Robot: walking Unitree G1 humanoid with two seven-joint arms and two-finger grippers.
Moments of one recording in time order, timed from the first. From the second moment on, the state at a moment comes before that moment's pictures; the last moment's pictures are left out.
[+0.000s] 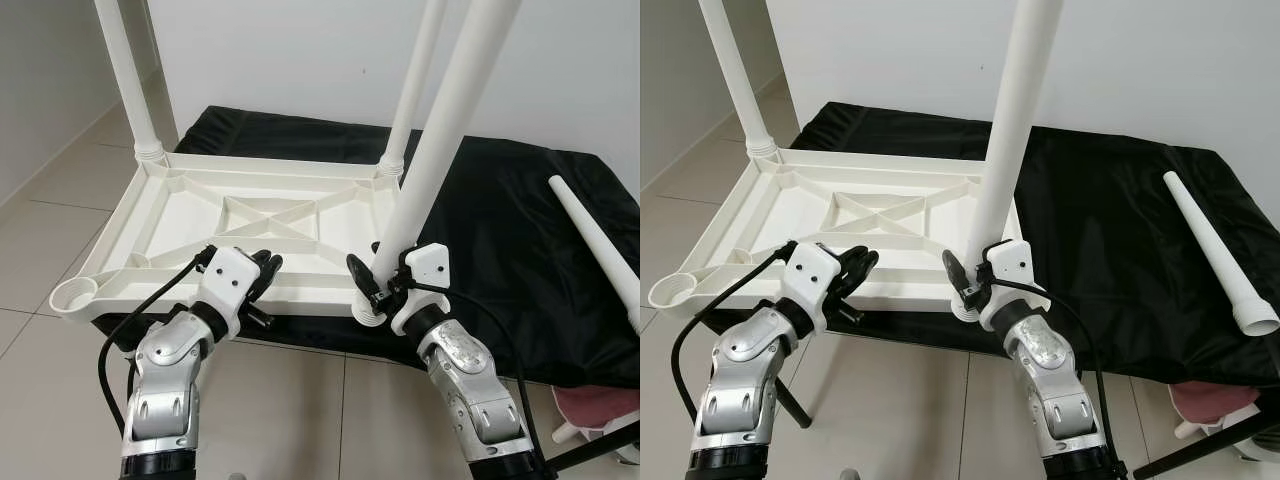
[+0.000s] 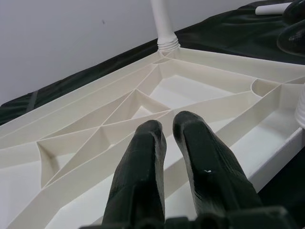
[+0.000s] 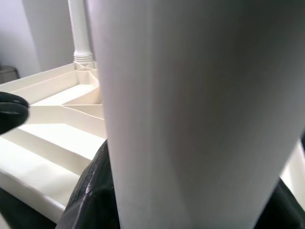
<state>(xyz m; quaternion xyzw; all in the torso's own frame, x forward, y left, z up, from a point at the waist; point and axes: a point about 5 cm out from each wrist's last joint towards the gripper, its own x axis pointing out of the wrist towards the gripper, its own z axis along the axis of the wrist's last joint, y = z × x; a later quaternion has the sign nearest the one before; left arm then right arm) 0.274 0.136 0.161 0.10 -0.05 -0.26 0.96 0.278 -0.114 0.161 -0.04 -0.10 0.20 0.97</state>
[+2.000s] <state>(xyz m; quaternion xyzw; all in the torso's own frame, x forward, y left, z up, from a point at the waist) 0.262 0.071 0.272 -0.03 -0.22 -0.40 0.89 0.318 -0.083 0.193 -0.18 -0.15 0.25 0.94</state>
